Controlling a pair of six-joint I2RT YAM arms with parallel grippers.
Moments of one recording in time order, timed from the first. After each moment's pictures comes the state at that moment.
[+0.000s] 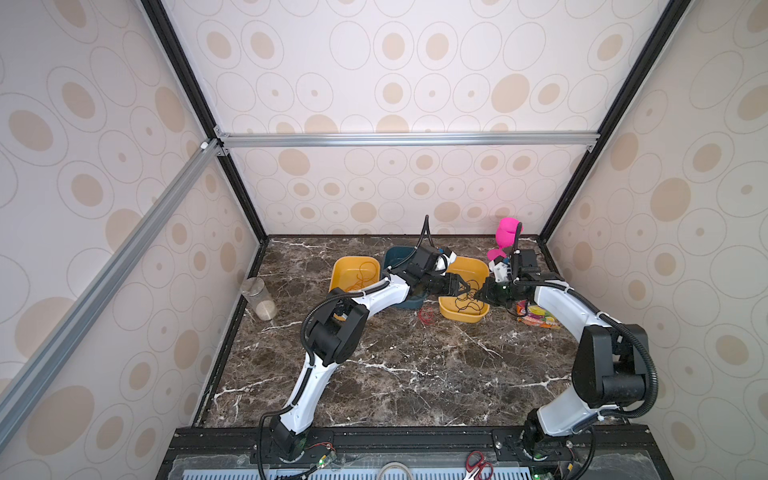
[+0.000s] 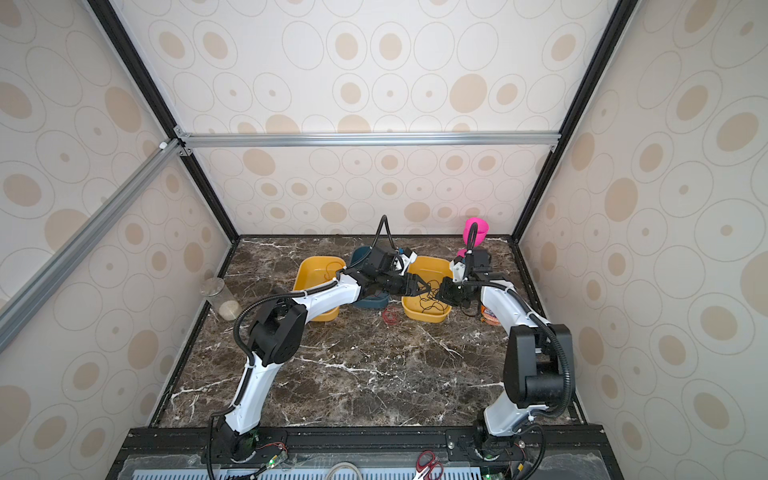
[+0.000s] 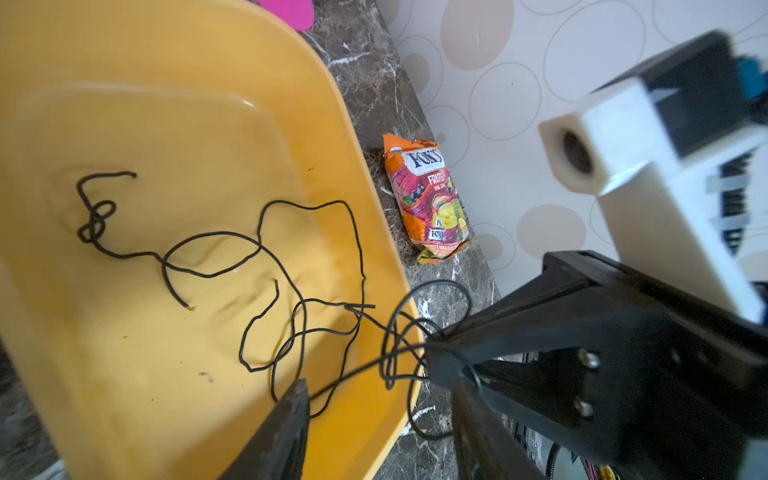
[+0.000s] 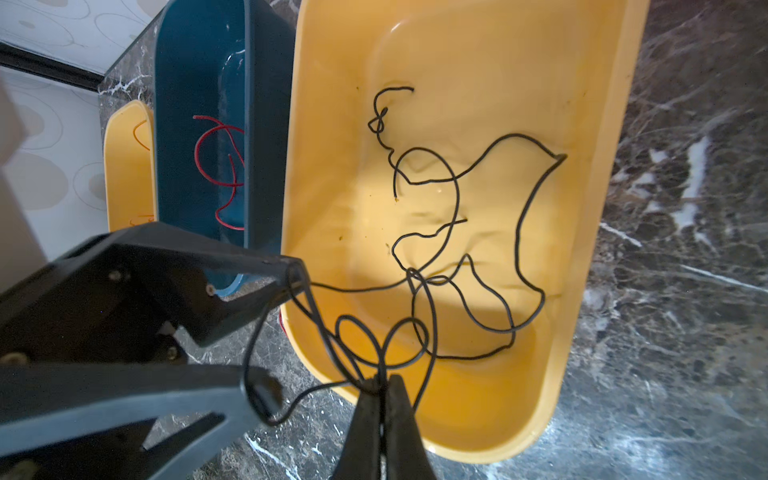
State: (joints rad) left arm -0.71 2.25 1.79 -0.12 0.59 -0.60; right arm 0.04 1.61 1.14 -0.59 -0.46 0.33
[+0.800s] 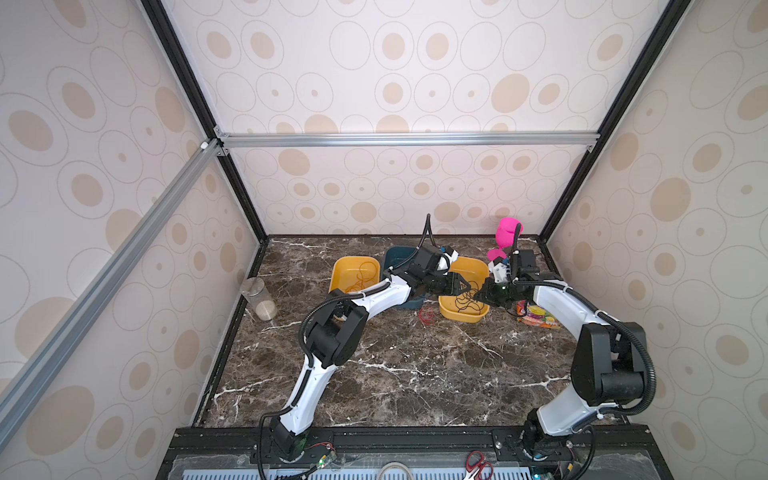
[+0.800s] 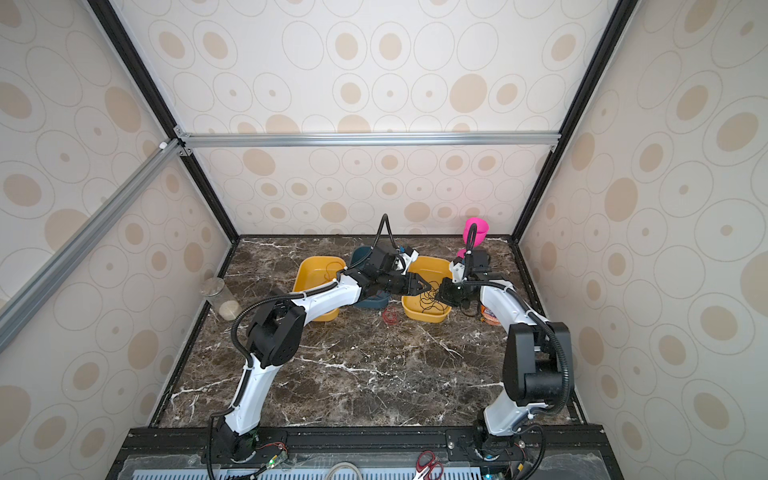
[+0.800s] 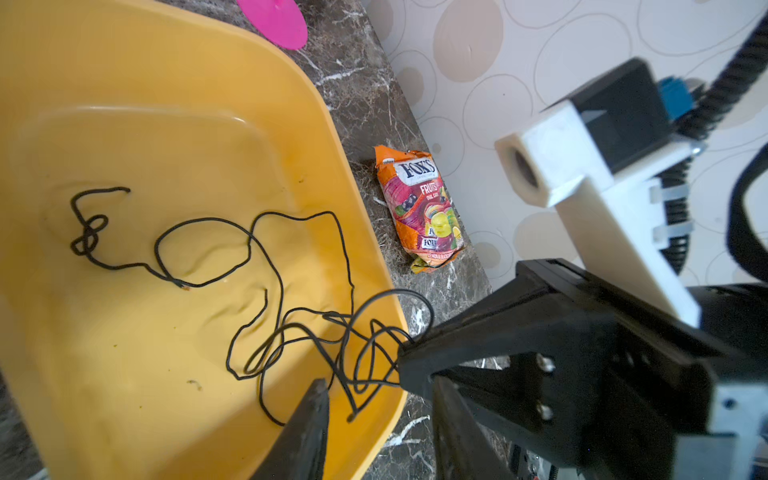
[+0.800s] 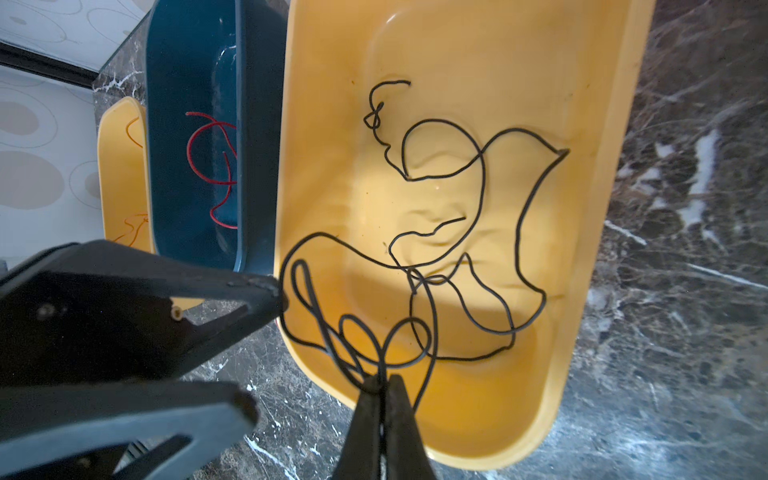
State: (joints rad) left arm -0.73 2.26 1.79 -0.11 0.55 -0.61; right arm 0.05 1.62 1.14 -0.59 -0.47 0.33
